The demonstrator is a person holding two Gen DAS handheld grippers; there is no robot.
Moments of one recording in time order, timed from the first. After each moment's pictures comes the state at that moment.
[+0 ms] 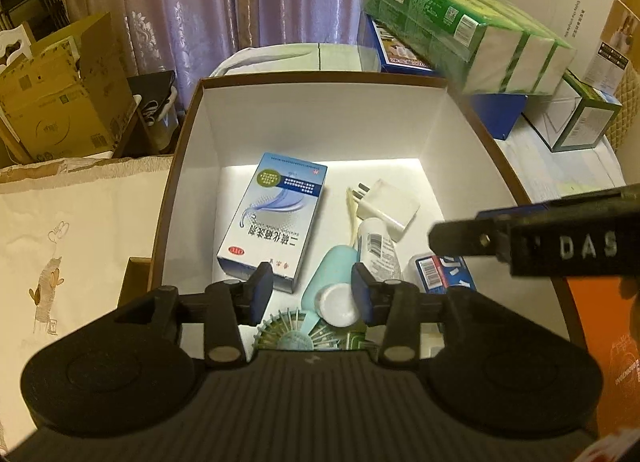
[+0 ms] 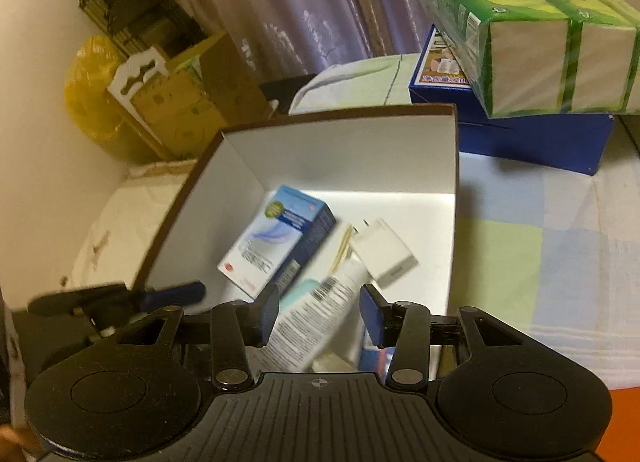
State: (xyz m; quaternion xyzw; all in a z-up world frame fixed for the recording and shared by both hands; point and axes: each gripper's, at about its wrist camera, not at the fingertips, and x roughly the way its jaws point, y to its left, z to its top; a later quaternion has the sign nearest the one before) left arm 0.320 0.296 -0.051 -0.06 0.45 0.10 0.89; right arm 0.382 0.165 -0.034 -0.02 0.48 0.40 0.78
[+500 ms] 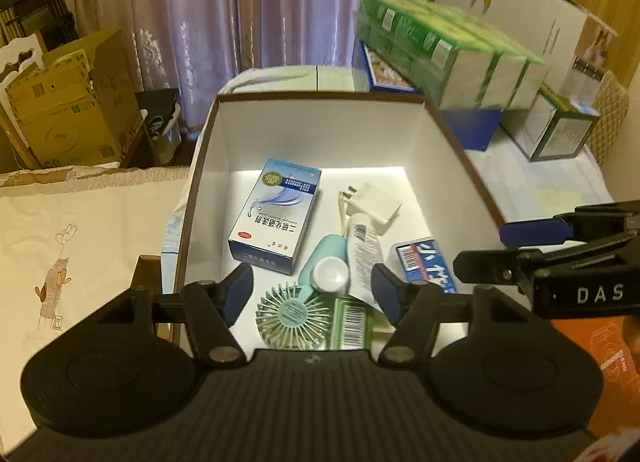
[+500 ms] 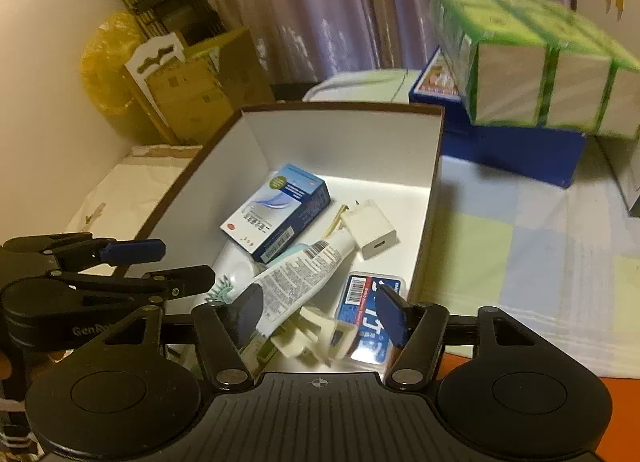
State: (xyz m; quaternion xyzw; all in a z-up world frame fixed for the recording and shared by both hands) left arm 0.268 0.280 -0.022 -0.07 0.41 0.10 0.91; right arm 0.332 0.128 -0.024 -0.06 0.43 0.42 0.80
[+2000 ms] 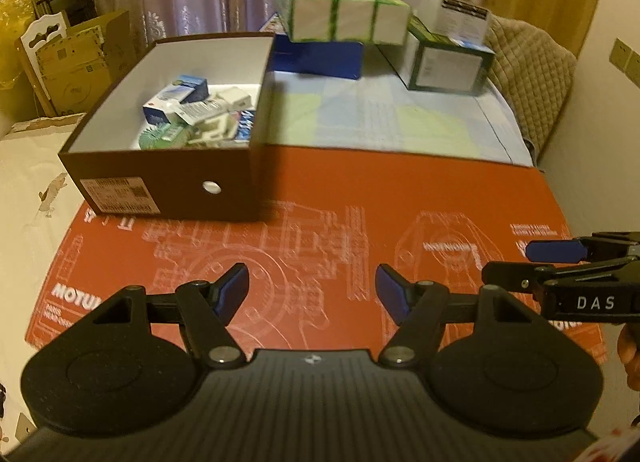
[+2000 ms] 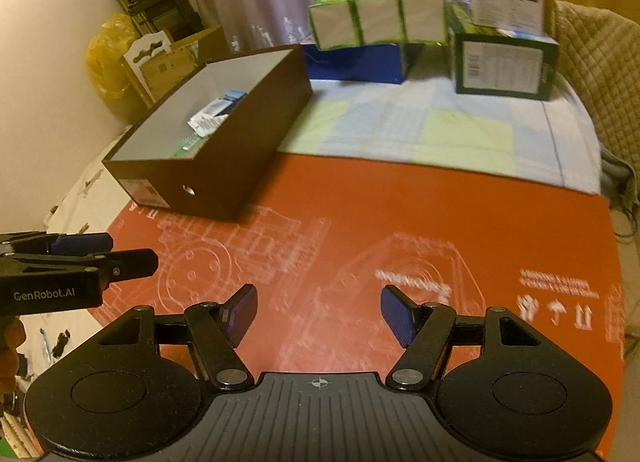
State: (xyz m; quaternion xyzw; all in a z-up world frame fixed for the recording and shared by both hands) left arm 0.104 -0.017 0.000 -0.09 0.42 0.13 0.89; right arm 0.201 -0.197 -0.007 -0.06 0.44 0.39 0.81
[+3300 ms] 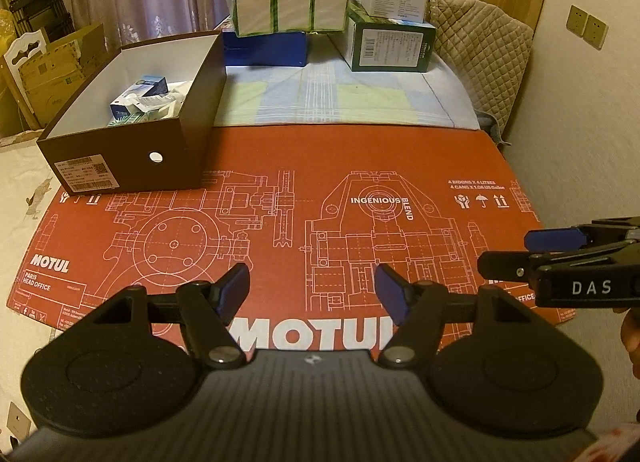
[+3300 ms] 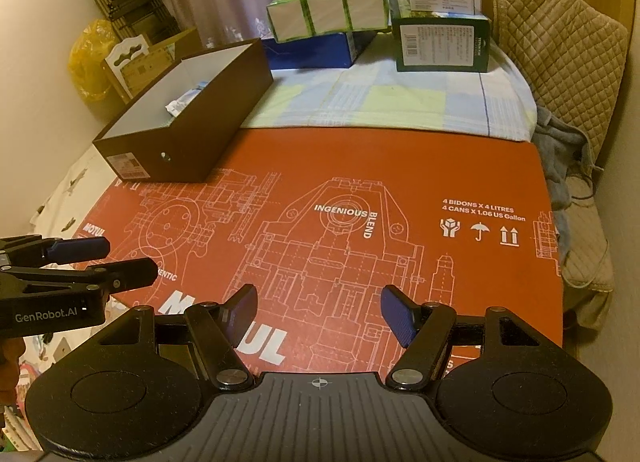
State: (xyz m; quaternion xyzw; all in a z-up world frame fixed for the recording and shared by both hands) left arm 0.067 -0.105 0.000 -0.06 0.42 0.11 0.90; right arm 0.155 -0.290 -0.001 -0.06 0.44 0.35 0.82
